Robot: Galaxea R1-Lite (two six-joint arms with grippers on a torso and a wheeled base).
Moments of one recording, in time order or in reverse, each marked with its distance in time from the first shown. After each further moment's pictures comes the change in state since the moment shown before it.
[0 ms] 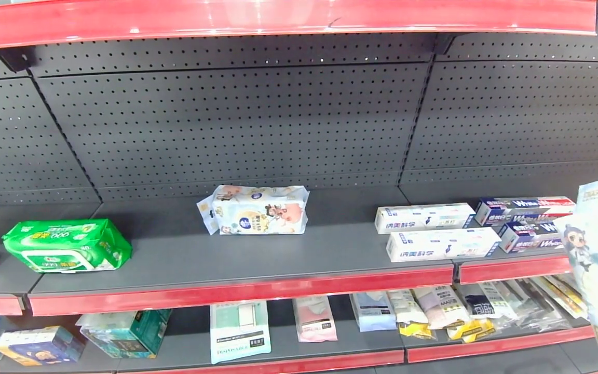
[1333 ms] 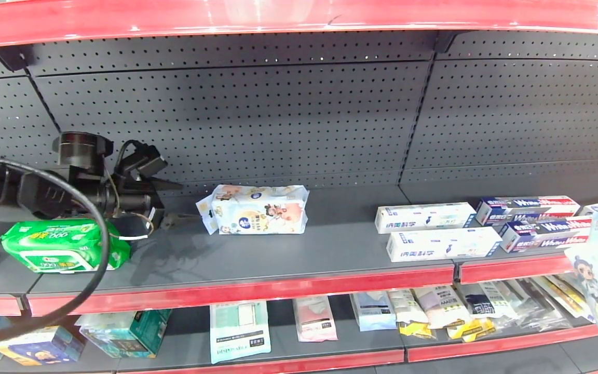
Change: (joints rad) left arm 0.079 1.704 -0.964 -0.127 -0.718 0.730; right arm -0.014 -0.089 0.100 0.008 -0.077 -0.109
